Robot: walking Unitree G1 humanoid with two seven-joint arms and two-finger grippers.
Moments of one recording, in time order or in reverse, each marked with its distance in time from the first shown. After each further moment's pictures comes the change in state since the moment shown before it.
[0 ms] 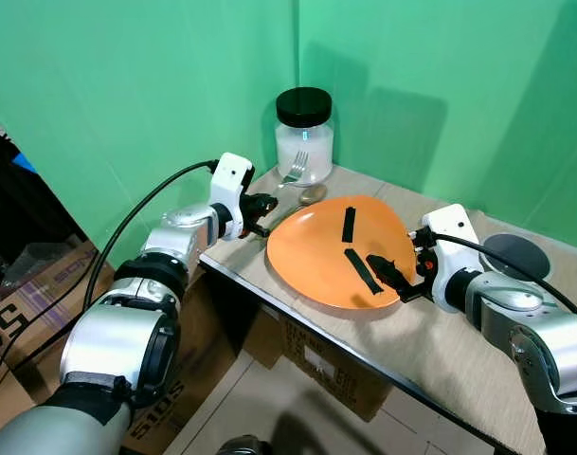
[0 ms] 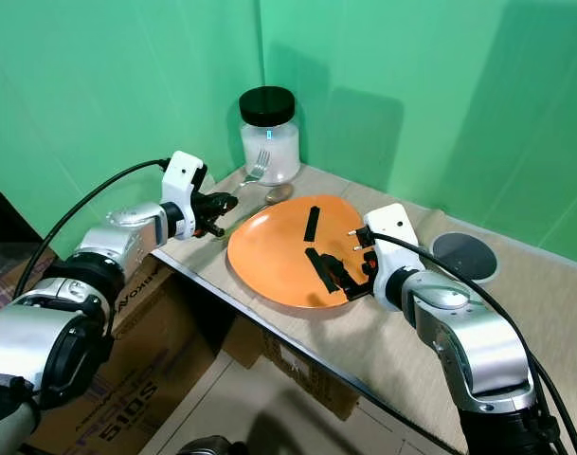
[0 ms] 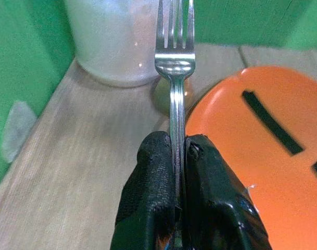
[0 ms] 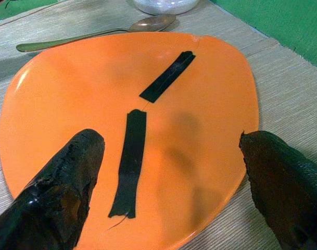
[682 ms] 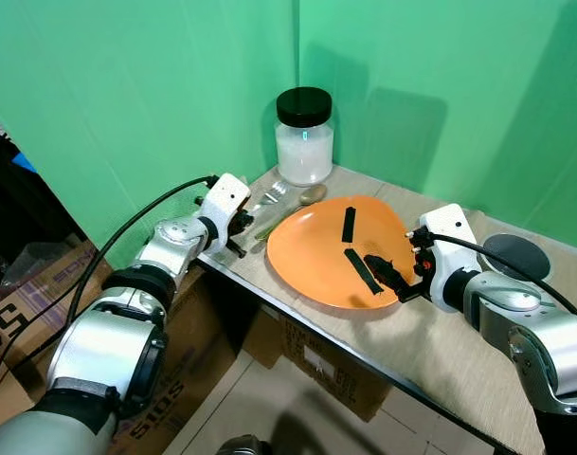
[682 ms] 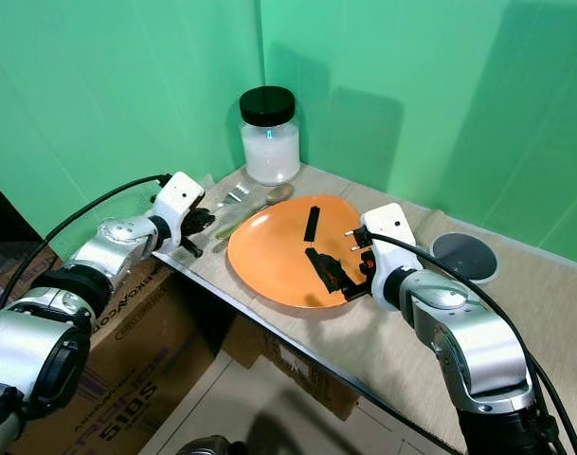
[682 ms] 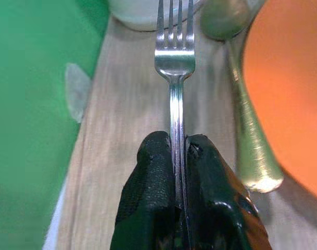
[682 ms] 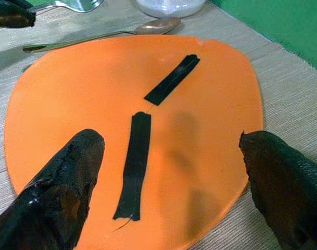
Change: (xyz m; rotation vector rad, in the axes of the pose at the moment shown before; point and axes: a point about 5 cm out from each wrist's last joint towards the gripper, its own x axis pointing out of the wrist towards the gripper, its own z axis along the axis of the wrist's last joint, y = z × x) left arm -0.011 0.017 -0.023 0.318 0.153 0.150; right arm 0.000 0.003 0.001 -0.011 -0.007 0.012
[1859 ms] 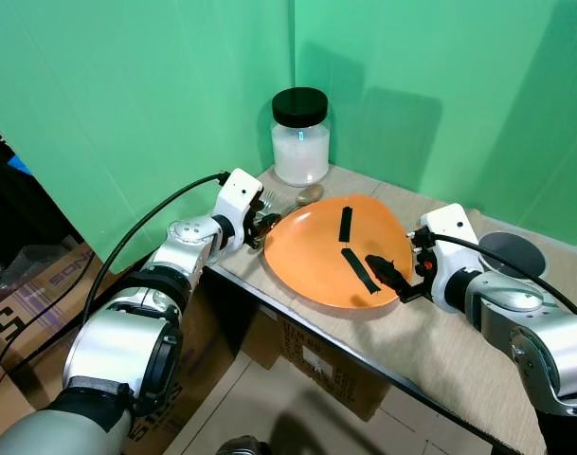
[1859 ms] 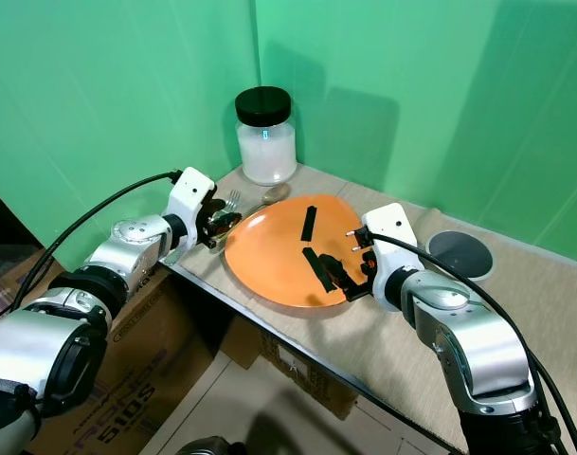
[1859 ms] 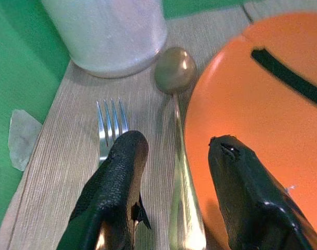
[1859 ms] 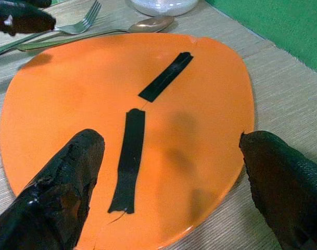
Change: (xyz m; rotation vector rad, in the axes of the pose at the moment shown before) left arm 0.009 -0.021 0.015 -0.082 -0.126 -0.105; right arm -0.002 -0.001 0.000 -0.002 0.002 -0.011
